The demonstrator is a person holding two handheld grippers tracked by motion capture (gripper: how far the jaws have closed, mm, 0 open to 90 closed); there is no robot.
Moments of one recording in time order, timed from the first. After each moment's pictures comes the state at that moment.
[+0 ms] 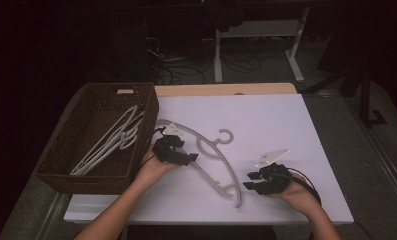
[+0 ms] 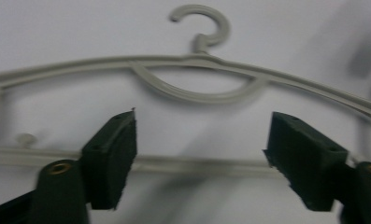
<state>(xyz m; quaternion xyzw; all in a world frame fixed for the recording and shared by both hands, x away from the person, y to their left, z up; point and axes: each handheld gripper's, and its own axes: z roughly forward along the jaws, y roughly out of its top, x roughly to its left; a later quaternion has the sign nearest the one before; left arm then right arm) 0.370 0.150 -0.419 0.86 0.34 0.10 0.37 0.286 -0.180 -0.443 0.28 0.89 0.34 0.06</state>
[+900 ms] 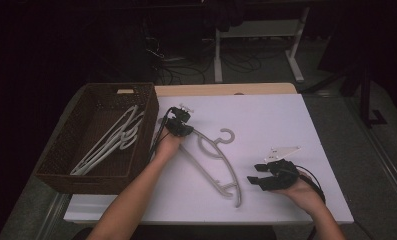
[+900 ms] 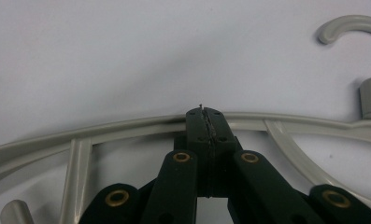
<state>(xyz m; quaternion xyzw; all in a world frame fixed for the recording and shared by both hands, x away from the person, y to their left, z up) 0.465 0.119 -0.442 0.85 0.41 0.15 0.28 0.290 -0.197 -0.439 0.32 0.87 0.38 0.09</state>
